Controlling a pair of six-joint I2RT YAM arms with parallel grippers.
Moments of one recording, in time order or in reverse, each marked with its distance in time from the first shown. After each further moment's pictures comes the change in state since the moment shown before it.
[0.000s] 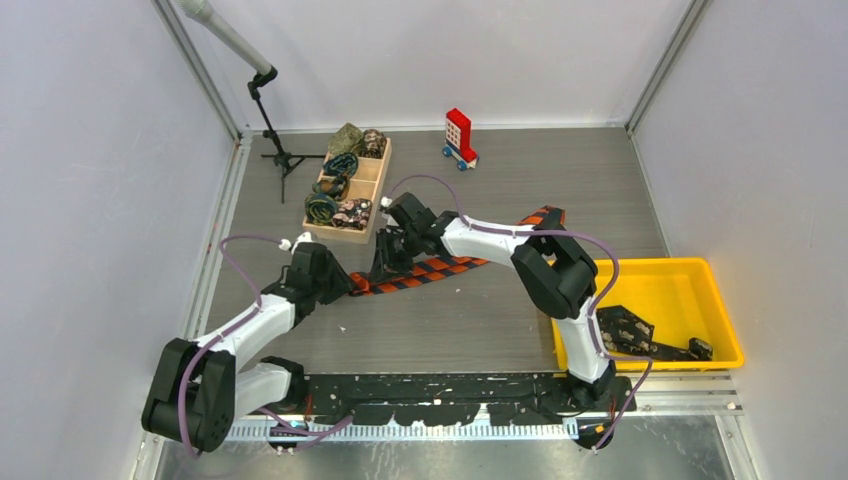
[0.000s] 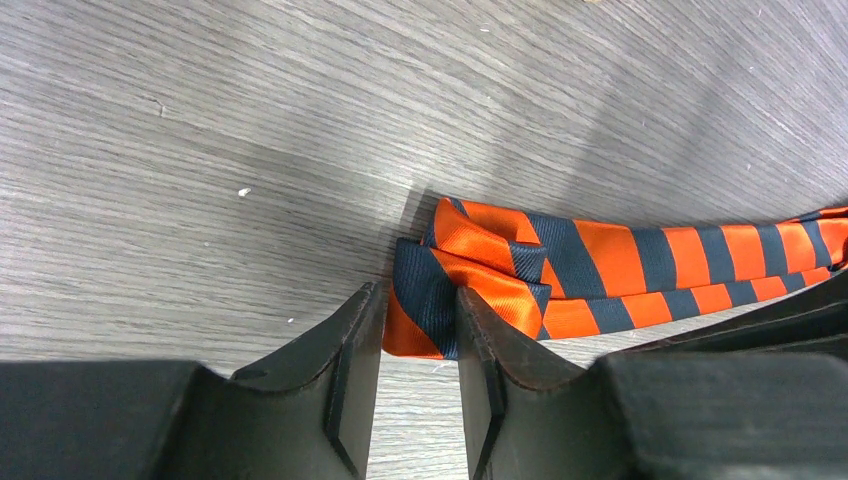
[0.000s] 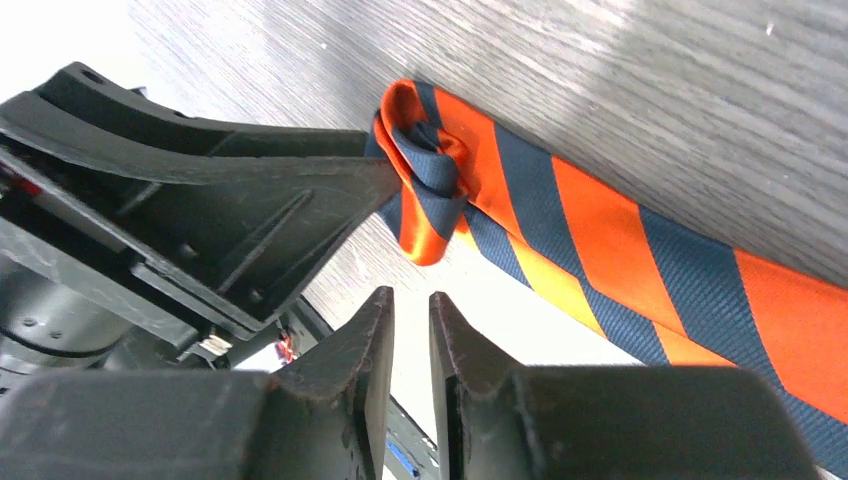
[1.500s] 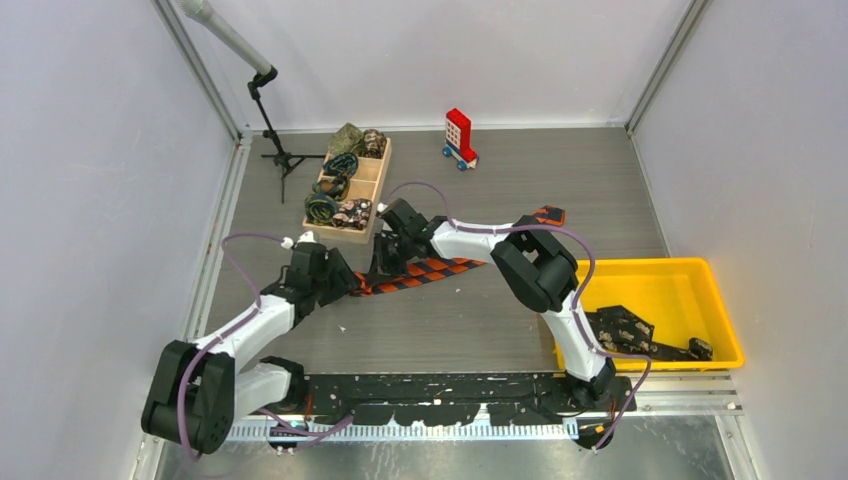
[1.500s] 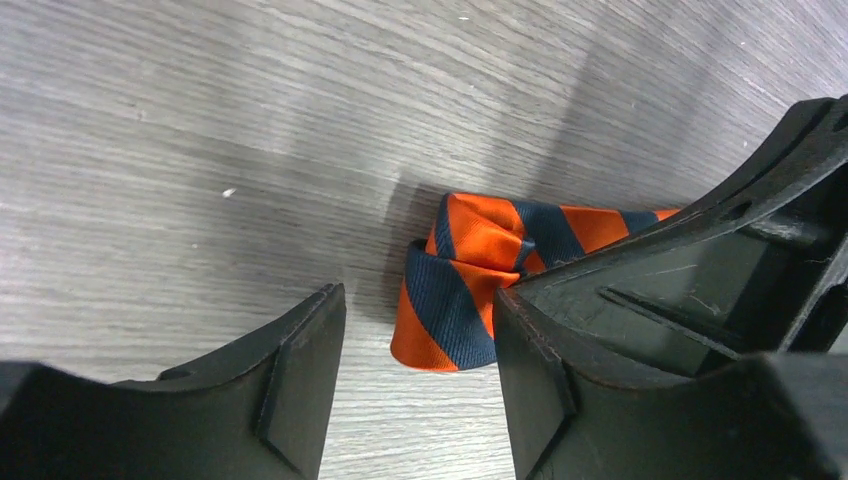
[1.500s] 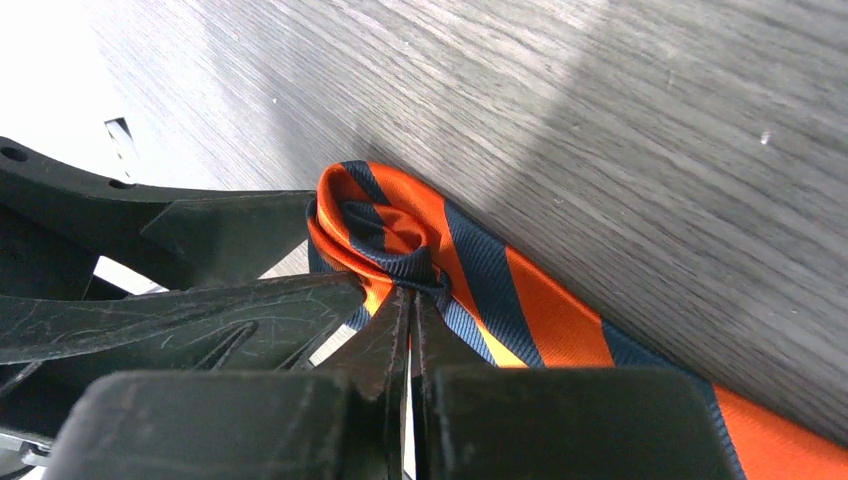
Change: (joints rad) left arm 0.000 -0.020 -0.001 -0.014 0.027 0.037; right arm 0.009 0.125 0.066 0.053 0.006 0.046
